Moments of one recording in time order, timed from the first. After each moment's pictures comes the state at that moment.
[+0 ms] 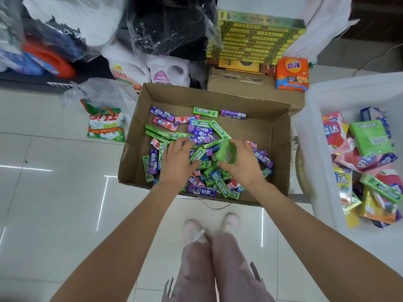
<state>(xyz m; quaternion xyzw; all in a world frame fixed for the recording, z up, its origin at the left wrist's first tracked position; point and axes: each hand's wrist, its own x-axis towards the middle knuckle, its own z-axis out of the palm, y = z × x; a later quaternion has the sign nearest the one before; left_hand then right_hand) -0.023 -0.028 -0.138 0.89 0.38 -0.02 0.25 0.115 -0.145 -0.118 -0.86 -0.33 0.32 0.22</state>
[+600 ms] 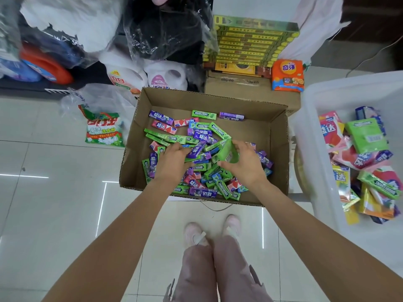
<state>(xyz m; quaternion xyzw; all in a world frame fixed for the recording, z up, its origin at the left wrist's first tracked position) -0.026 -0.010 -0.136 0.90 0.35 -0.11 0.24 0.111 -0.145 -0.104 -0.87 -0.28 0.33 0.25</state>
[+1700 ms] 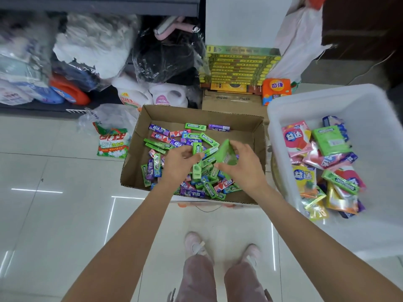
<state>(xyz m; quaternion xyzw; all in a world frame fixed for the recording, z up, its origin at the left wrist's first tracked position) 0.003 -0.068 -0.039 0.67 0.48 0.10 0.56 0.119 -0.186 -0.023 -0.84 -0.31 0.30 0.32</state>
